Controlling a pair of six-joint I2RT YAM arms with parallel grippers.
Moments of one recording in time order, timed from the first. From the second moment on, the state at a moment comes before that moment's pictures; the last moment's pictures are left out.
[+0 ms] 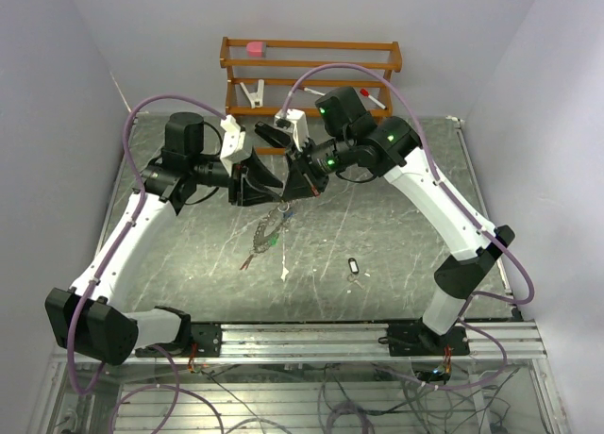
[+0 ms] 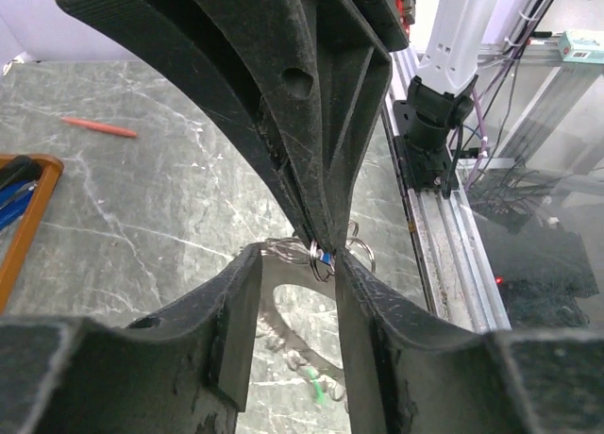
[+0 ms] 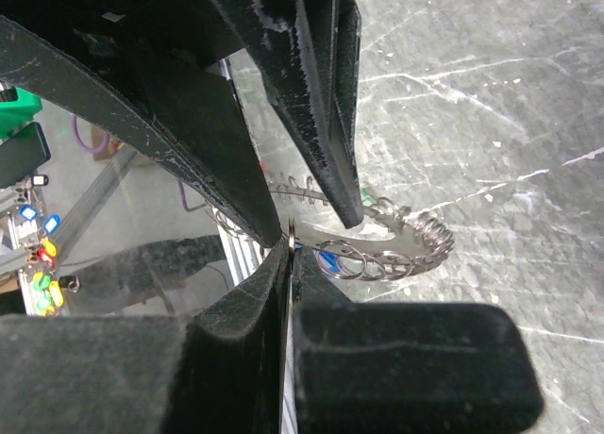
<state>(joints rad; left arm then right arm) -0.31 1.25 1.24 -0.42 1.28 0.42 0.79 1.75 2.10 -1.13 -0.60 -0.04</state>
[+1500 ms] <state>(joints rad) -0.32 1.24 1.21 -0.40 1.36 0.35 0.79 1.73 2.07 -1.11 -0.59 -0.02</state>
